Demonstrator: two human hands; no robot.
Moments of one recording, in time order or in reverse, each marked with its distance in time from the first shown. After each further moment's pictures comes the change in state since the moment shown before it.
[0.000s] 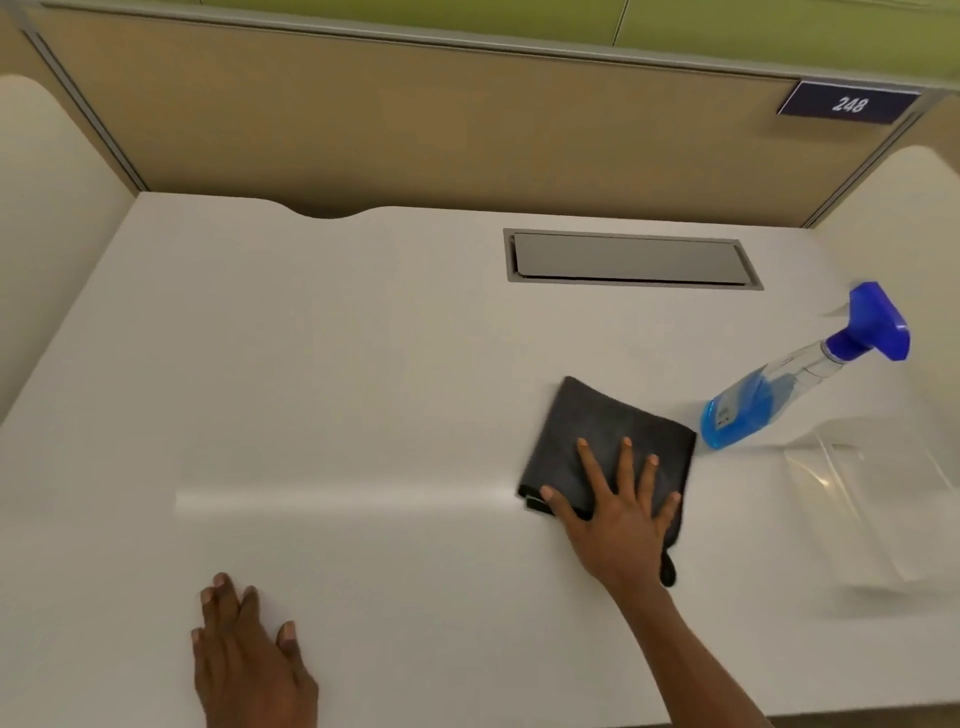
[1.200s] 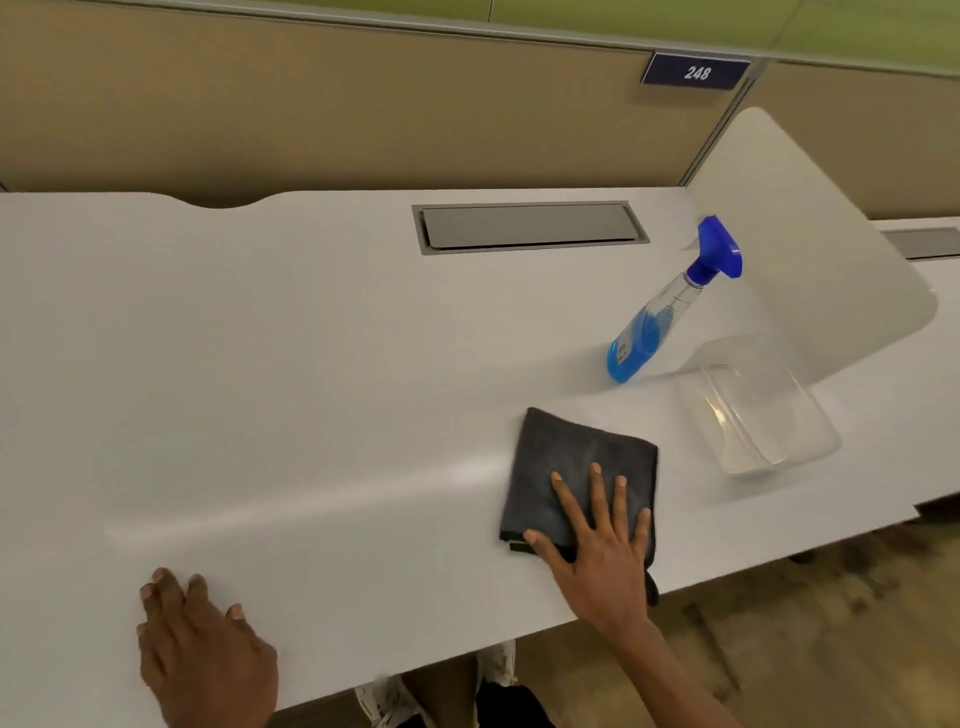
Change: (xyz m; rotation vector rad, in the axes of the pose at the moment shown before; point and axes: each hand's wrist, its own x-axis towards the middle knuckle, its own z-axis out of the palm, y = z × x) left_hand -0.018 0.001 -0.004 -0.092 0.096 -0.019; right_hand -0.127 0.063 -0.005 -0.009 -0.004 0.038
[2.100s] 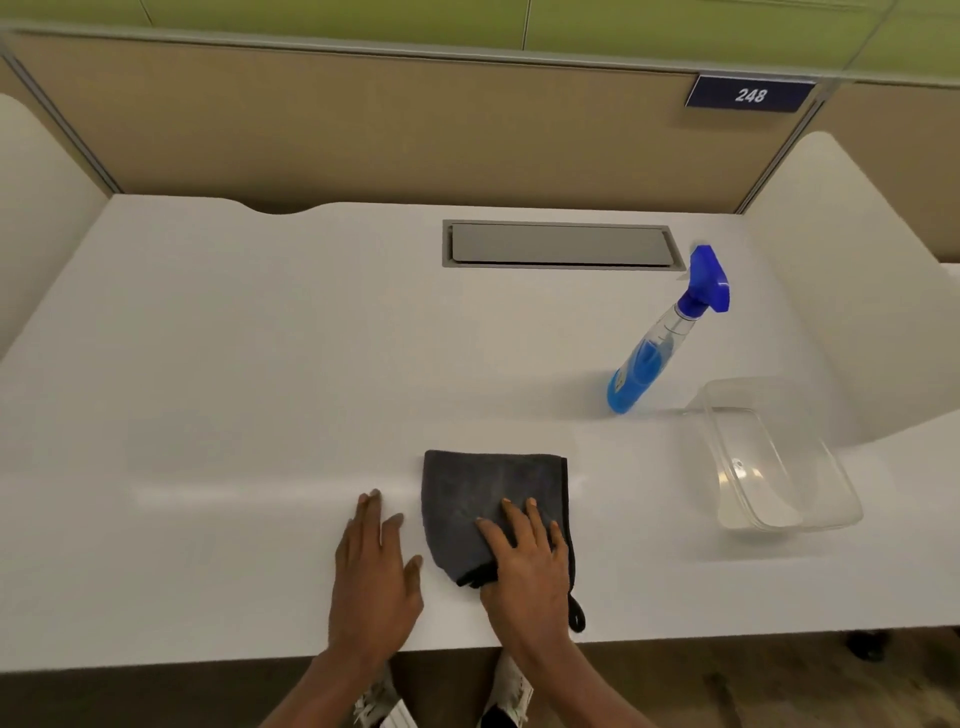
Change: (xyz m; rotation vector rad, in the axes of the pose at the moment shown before) left_hand -0.073 0.165 0.064 0.087 -0.393 0.258; right_hand 0.009 -0.014 -0.010 0.132 -0.070 -0.337
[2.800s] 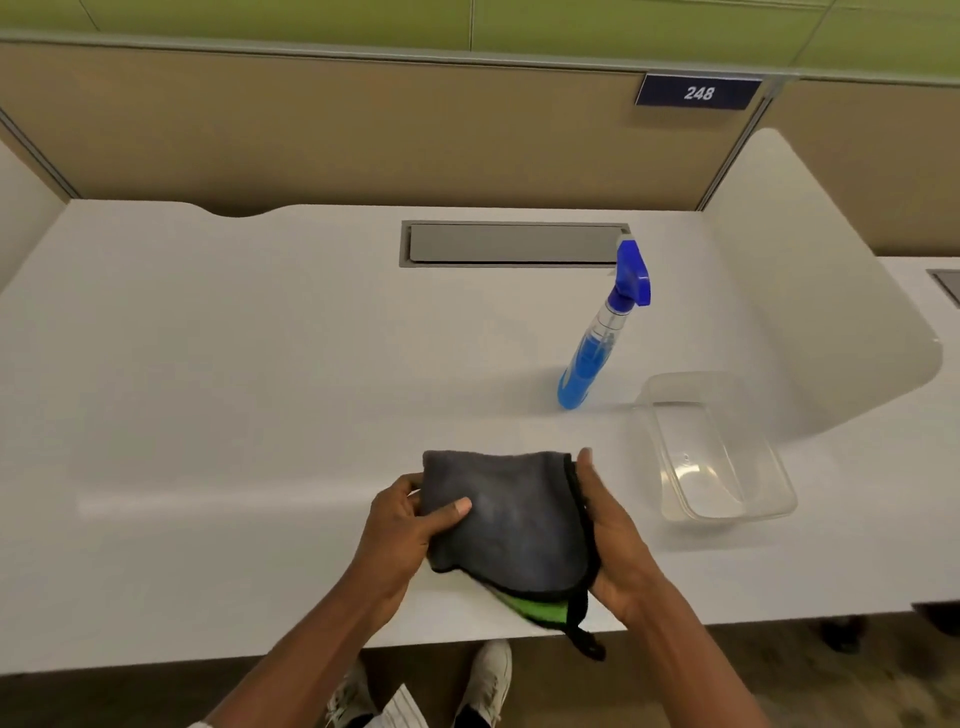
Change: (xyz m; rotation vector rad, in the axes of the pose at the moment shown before) left_hand 0.017 0.144 -0.052 -1.119 -0.237 -0.259; right_hand 0.013 0.105 -0.137 1.517 -0.255 0.660
